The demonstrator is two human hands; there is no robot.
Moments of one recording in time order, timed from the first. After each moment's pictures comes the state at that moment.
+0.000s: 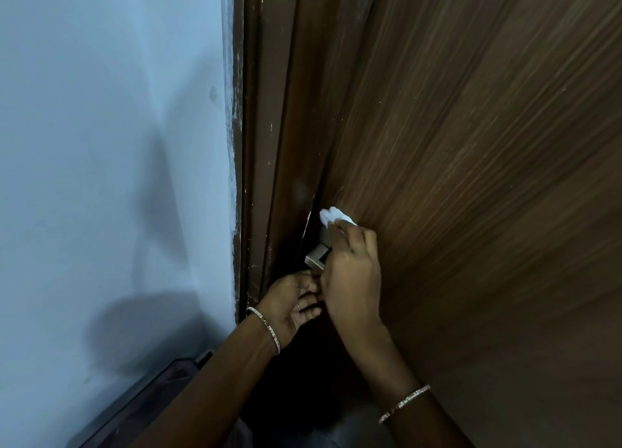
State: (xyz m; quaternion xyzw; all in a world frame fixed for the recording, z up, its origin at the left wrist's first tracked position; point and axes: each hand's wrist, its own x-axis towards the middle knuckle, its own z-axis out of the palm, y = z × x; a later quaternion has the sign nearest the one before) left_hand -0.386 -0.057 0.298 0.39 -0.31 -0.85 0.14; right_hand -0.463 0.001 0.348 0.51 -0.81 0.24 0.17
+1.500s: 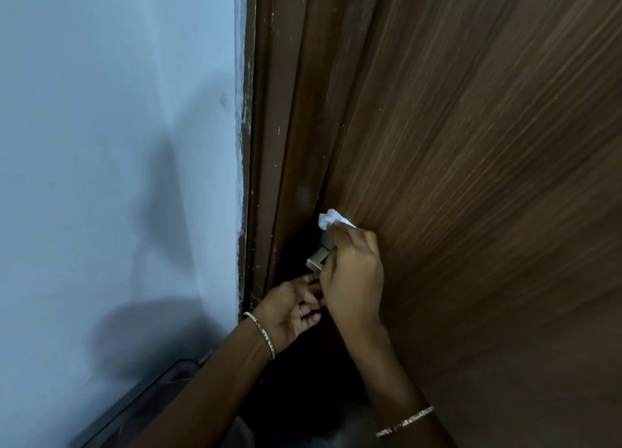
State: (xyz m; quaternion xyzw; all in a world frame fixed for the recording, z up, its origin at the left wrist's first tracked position) left_hand -0.371 -0.054 0.298 0.35 -0.32 -0.88 0.11; right_hand -0.450 0.002 0.363 0.48 -0.82 0.29 0.12
